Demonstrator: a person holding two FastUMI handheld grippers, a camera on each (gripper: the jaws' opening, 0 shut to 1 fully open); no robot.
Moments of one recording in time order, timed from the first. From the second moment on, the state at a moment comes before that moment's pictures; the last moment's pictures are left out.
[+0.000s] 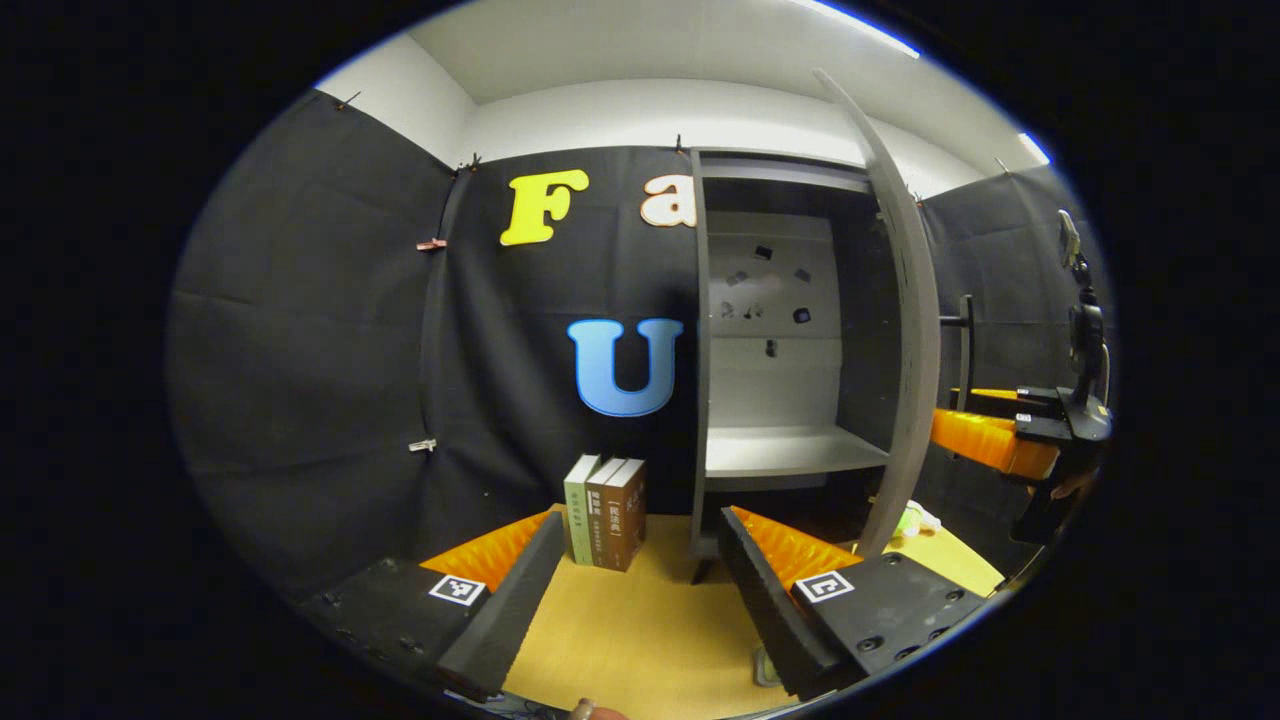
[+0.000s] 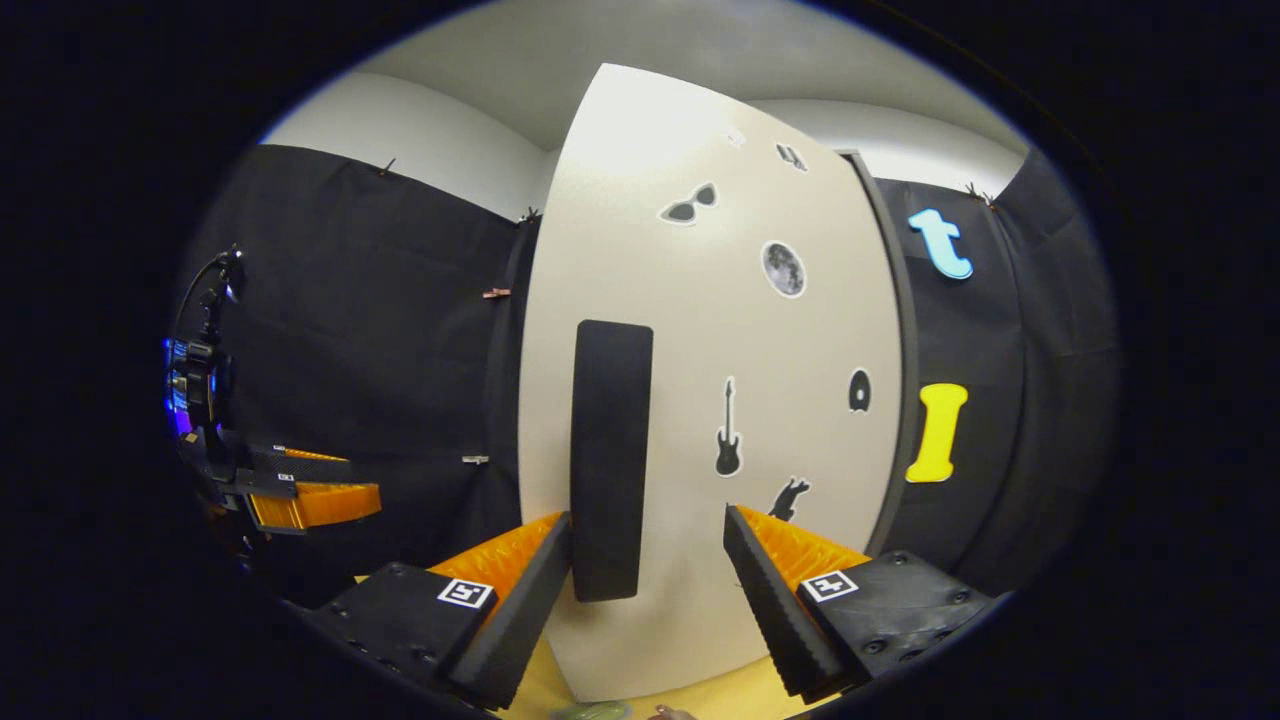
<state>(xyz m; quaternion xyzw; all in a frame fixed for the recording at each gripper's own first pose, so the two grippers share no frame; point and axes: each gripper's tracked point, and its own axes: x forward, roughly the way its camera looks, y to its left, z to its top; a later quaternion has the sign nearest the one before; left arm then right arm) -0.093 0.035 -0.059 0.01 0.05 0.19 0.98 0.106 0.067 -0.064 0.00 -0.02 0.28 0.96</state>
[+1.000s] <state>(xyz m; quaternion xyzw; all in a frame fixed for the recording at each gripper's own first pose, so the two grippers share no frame) 0.008 -0.072 -0.050 -0.01 0.01 0.03 1.00 0.089 -0.110 -0.054 0.02 -0.05 0.02 1.00</state>
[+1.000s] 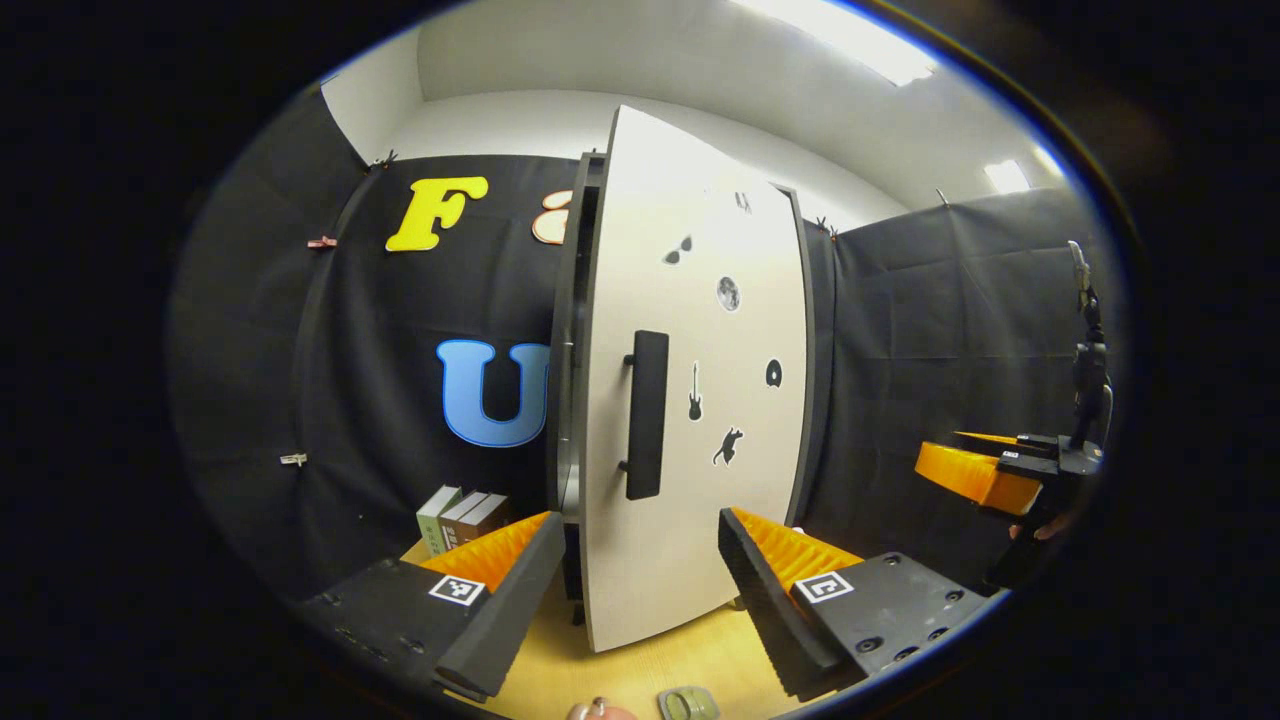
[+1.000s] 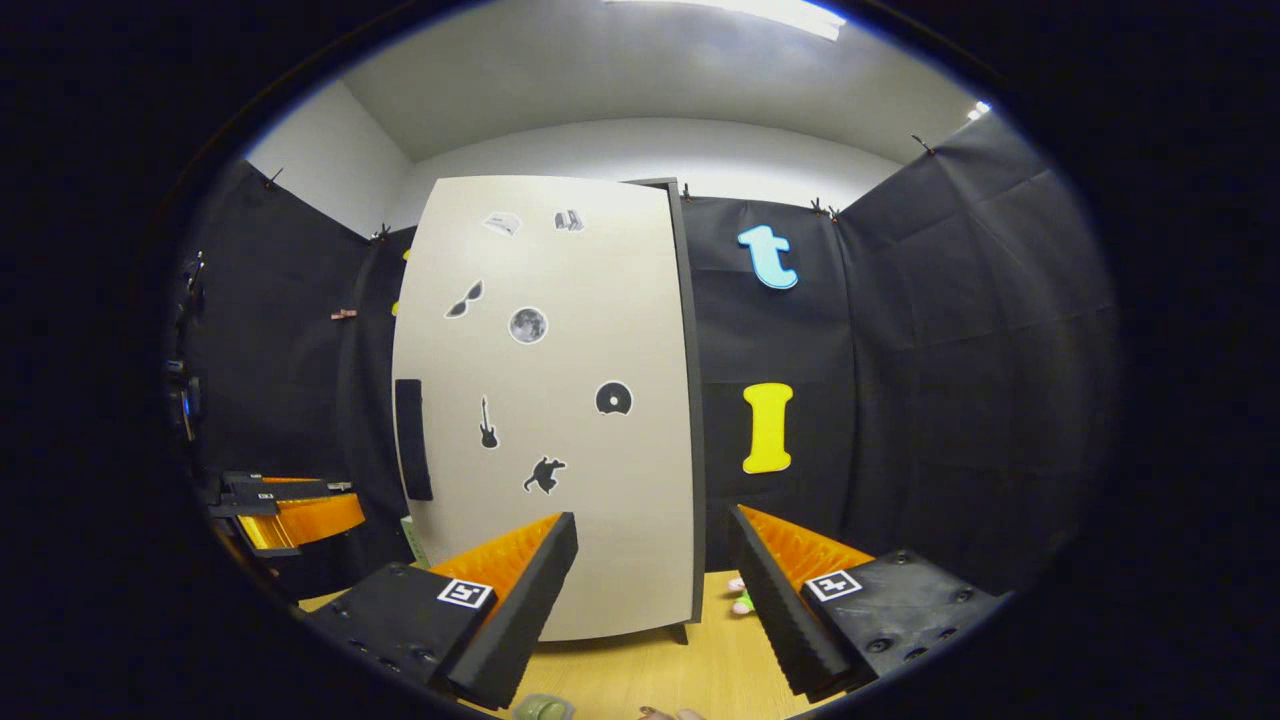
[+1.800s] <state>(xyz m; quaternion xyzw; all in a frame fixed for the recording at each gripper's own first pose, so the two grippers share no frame) -0.016 -0.068 -0.047 0.00 -0.01 0.05 1.00 0.066 -0.101 -0.057 -0.05 -0.05 0.03 1.00</state>
